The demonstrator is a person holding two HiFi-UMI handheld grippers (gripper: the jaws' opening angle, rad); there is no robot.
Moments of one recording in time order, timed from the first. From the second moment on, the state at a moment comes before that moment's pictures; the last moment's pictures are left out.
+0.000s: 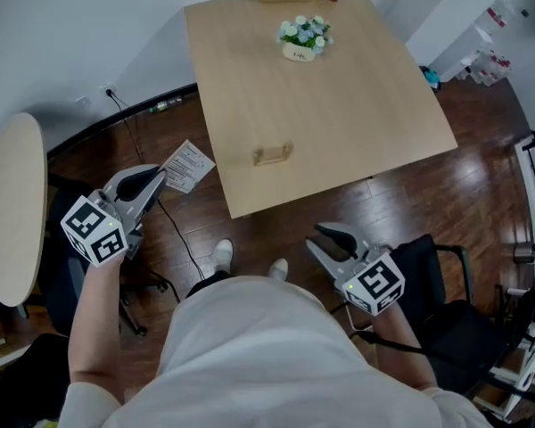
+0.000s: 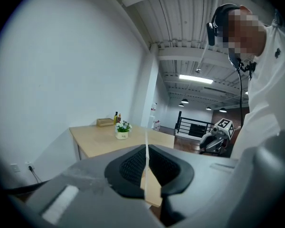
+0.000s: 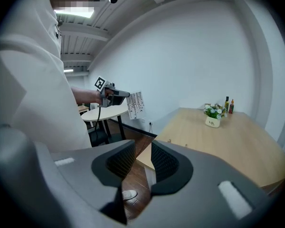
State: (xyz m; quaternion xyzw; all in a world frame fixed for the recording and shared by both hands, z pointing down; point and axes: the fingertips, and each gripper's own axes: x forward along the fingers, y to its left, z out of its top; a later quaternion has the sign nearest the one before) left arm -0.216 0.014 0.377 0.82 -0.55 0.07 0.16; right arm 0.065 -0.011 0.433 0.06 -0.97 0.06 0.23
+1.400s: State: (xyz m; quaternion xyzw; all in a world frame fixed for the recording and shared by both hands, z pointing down) left arm -0.128 -0.175 0.456 0.92 -0.32 0.16 0.14; right arm 0.137 0.003 0.441 0.31 -0.91 0.13 0.25
